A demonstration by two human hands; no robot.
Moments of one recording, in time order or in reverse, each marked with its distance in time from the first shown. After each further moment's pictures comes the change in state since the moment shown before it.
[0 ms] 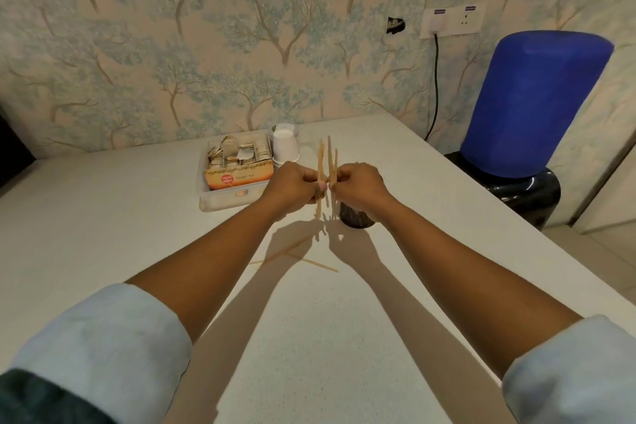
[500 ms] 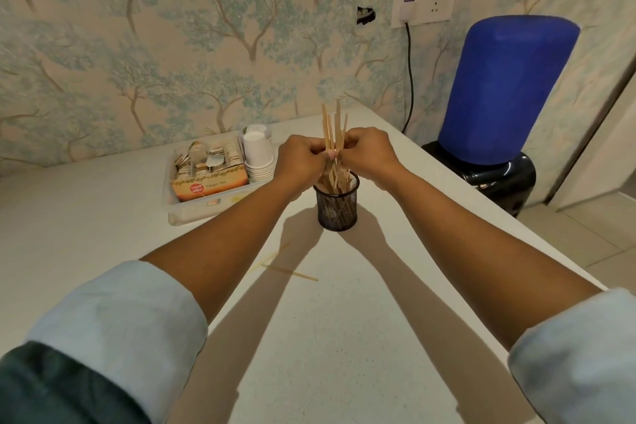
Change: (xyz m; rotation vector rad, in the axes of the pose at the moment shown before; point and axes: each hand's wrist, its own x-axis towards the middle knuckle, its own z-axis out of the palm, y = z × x) left_hand 0.049 0.047 0.045 -0.088 0.114 0.117; right_hand 0.033 0.007 -0.061 0.053 0.161 -0.021
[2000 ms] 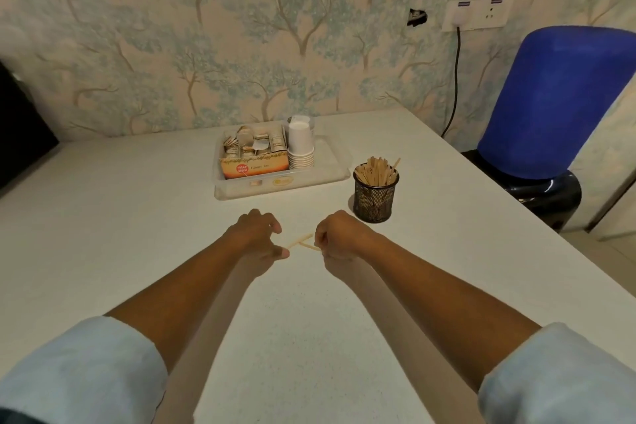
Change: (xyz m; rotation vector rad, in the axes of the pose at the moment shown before) left_hand -0.106 -0.124 -0.112 0.845 -0.362 -0.363; right_hand -0.093 0.009 0.108 -0.688 -0.720 -0.297
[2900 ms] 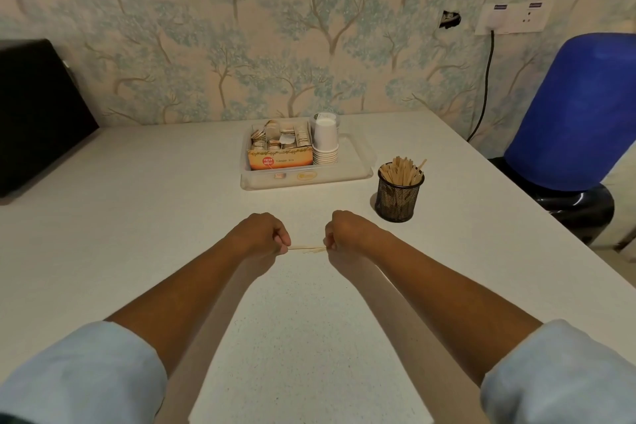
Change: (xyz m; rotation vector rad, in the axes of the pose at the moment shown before) left_hand -0.024 -0.031 0.007 -0.211 0.047 0.070; right_hand 0.003 -0.031 -0.001 -0.084 -0.063 0.040
